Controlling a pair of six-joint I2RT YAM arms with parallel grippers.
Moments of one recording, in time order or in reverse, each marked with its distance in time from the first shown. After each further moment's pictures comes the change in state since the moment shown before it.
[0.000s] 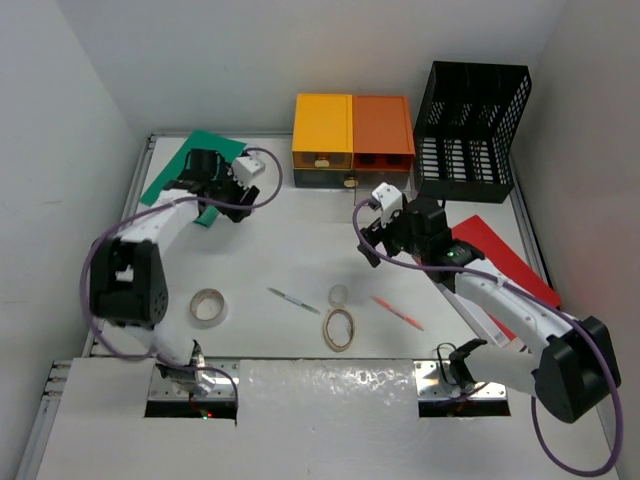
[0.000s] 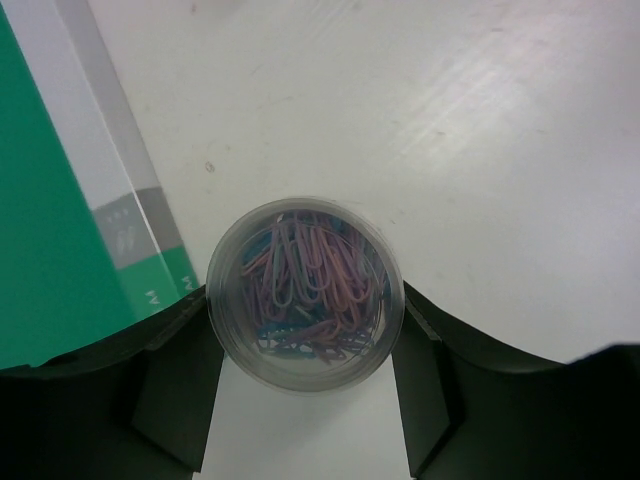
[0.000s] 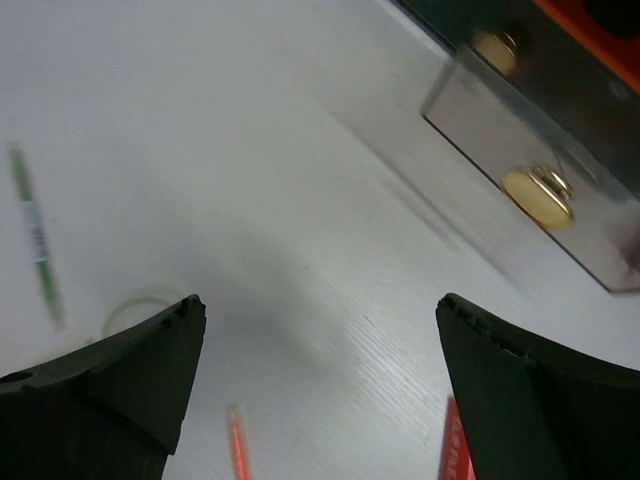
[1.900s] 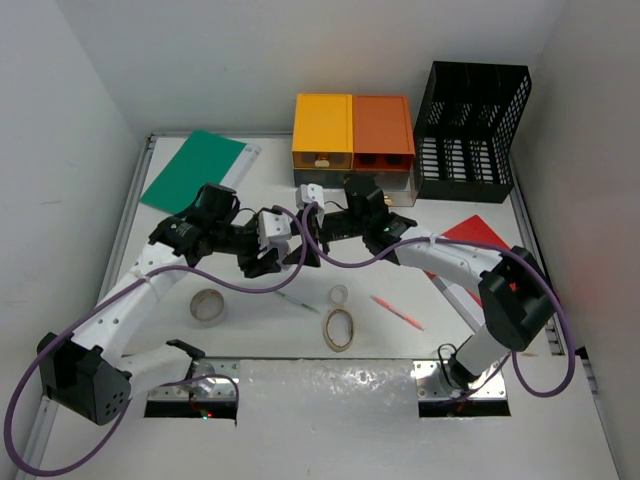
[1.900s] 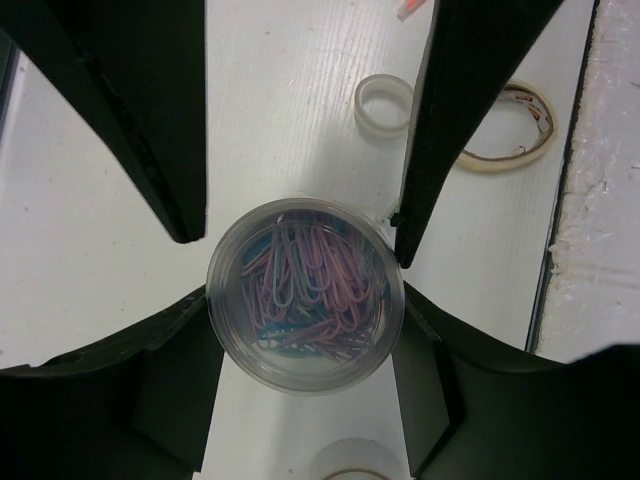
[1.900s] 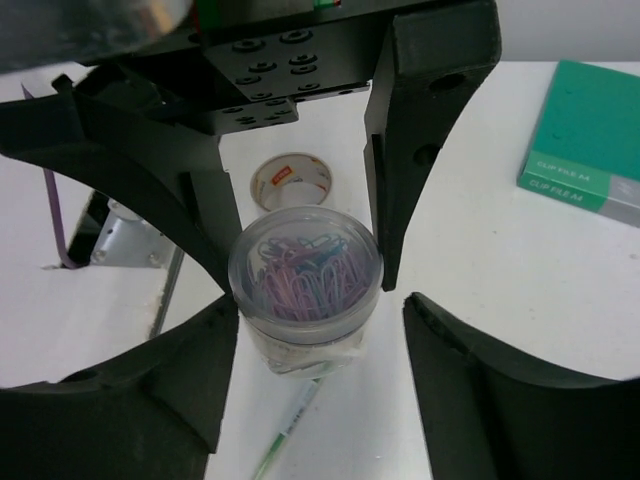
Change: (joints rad) left arm -0.306 -0.574 -0.174 -0.417 0.355 0.219; right arm 0.220 0.424 0.313 0.375 -0.785 -0.020
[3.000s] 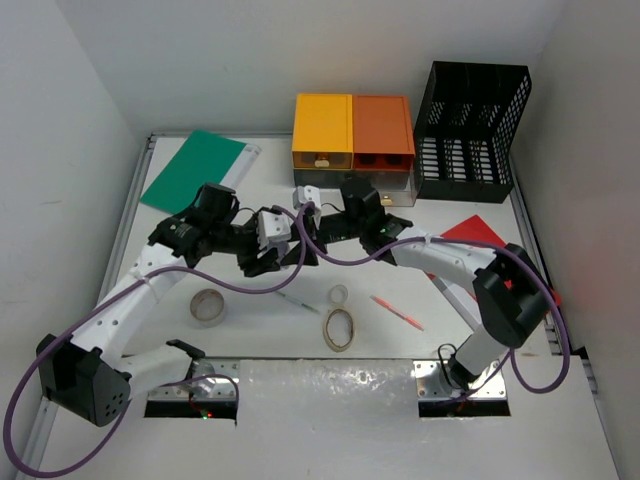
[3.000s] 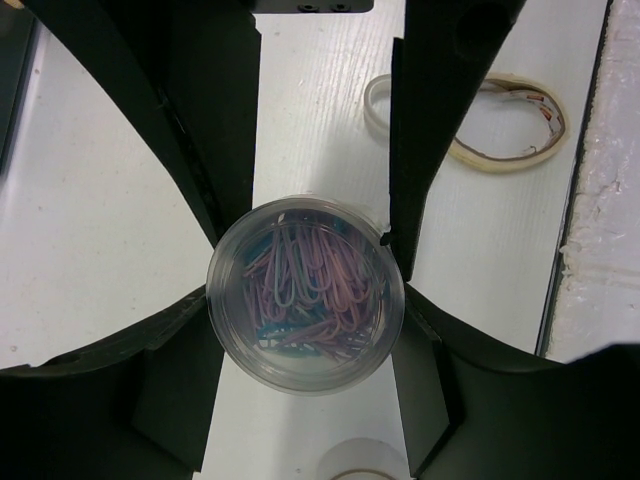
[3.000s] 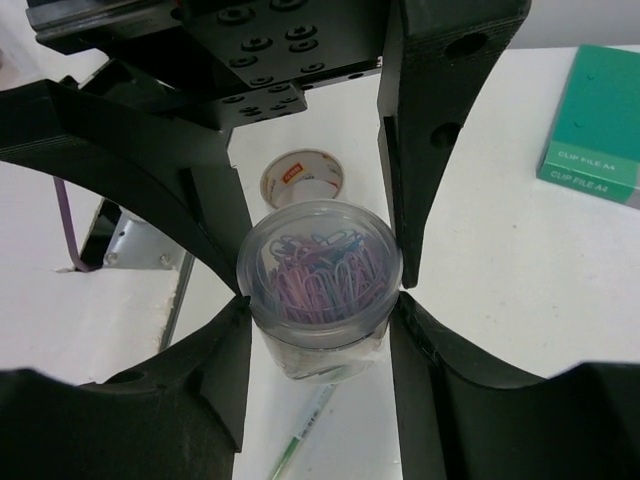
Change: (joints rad) left arm 0.000 -0.008 -0.001 0.011 -0.013 0.000; right arm 0.008 0.031 0.005 0.013 -0.013 0.041
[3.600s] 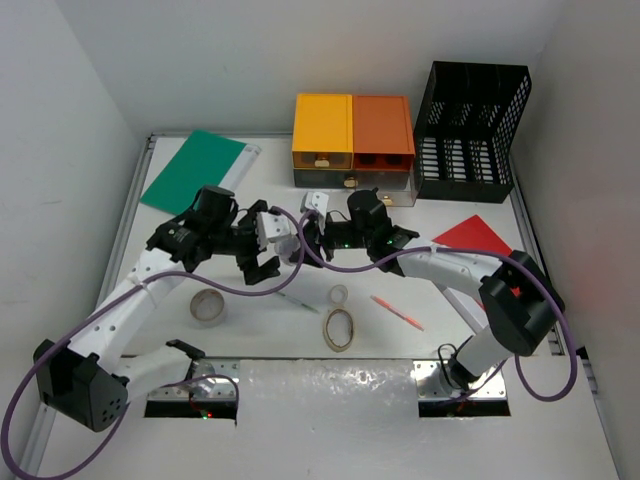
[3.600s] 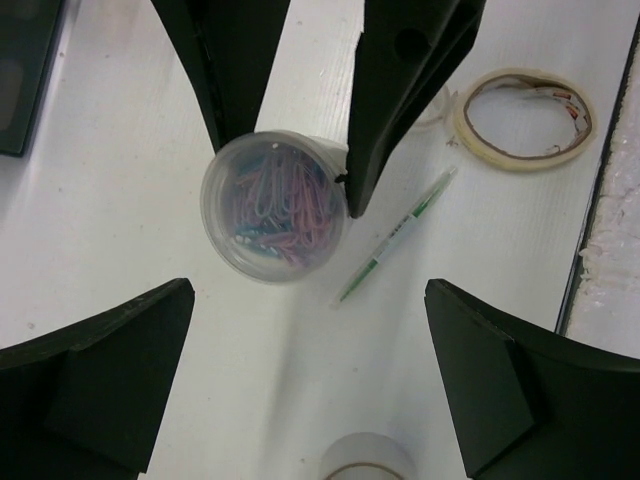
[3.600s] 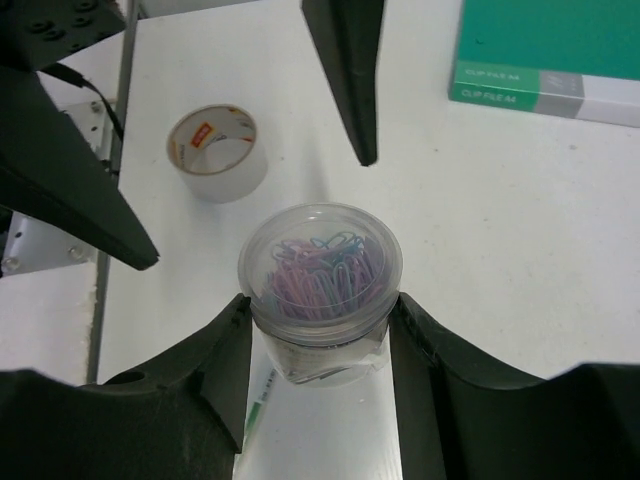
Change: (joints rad) left arm -0.006 -0.021 -0.022 0.035 -0.048 -0.021; right arm 0.004 -0.064 -0.131 0.035 0.249 -0.004
